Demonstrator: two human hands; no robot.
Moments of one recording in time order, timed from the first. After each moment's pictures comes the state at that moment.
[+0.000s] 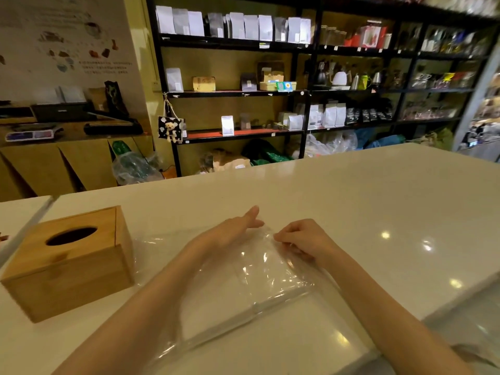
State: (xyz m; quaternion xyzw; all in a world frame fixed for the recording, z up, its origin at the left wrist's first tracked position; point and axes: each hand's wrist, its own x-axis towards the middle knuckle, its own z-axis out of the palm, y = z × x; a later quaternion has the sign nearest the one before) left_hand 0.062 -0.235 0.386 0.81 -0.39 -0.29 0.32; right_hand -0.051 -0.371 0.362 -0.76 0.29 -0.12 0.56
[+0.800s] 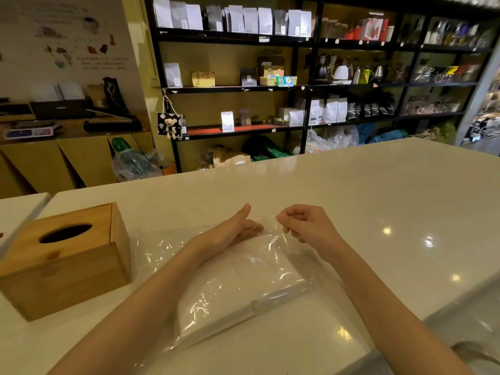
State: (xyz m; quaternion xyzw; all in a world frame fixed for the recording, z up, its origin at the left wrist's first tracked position) left_hand 0.067 -0.237 0.371 0.74 -0.34 -0.39 0.43; right_hand -0.058 -0.371 0.375 -0.74 0.19 -0.22 0.60
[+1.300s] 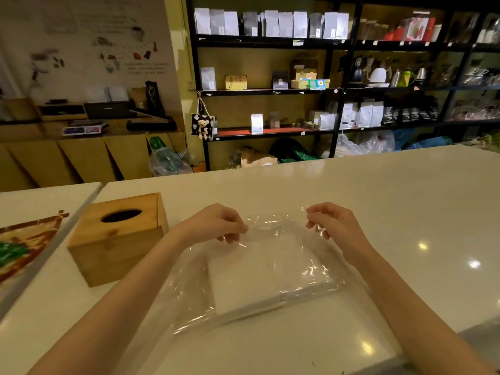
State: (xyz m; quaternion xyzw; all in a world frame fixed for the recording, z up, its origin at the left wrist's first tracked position) left_hand 0.082 -0.159 0.404 0.84 -0.37 -0.23 0.33; right_hand -0.052 -0.368 0.368 -0.73 0.20 -0.26 0.59
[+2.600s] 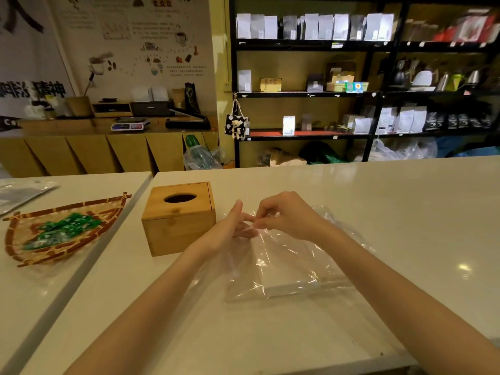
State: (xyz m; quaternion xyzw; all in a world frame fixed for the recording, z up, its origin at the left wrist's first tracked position) left_hand 0.062 -0.097 0.372 0.79 -0.26 -0.22 0.51; right_hand 0.001 -0.246 0.409 -0.94 -0.09 -0.14 0.30
